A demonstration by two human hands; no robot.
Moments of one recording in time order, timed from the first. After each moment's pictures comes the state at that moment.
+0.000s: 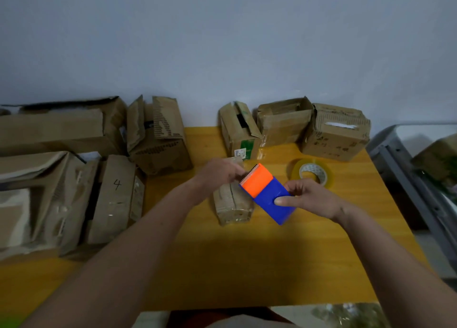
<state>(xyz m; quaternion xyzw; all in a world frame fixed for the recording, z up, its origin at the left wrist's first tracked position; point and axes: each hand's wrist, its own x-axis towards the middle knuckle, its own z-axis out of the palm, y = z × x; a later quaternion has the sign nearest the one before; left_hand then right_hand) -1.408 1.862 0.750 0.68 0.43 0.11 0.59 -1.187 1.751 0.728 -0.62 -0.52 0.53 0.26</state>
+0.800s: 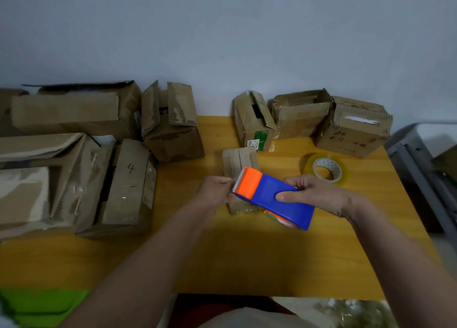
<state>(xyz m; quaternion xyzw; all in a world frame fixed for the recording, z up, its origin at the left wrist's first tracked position) -1.429 1.828 0.697 0.43 0.59 0.23 0.64 -1.211 1.756 0.739 -0.58 -0.50 0.61 0.20</state>
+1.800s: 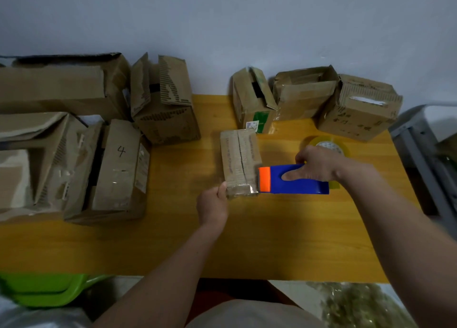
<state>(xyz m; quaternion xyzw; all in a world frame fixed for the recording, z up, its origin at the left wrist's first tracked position) -1.428 1.788 0.625 0.55 0.72 0.19 0.38 -1.198 1.801 0.733 -0.74 -0.57 0.32 -0.12</state>
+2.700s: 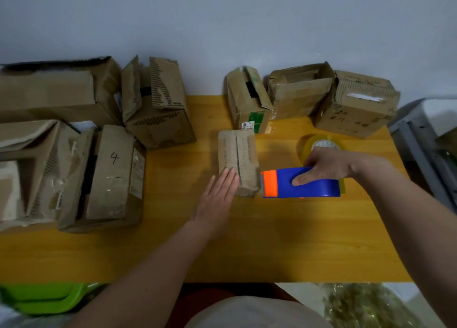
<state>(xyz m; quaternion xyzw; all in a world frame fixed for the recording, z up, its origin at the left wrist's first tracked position) -1.443 1.801 0.607 0.90 0.41 -0.10 0.08 -1.163 1.802 0.733 -0.70 -0.55 0.44 -0.11</state>
